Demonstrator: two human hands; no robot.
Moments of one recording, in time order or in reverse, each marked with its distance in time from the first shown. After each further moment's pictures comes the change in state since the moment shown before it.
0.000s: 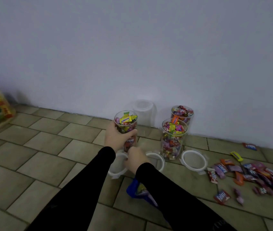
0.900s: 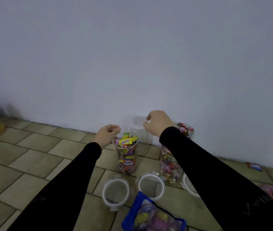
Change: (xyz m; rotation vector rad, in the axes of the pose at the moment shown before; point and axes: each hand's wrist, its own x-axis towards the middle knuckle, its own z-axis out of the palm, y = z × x) left_hand 0.085 0.013 -0.018 0.038 -0.245 -0.132; right_hand 0.061 -0.001 -0.159 -0.187 0.361 -0.087
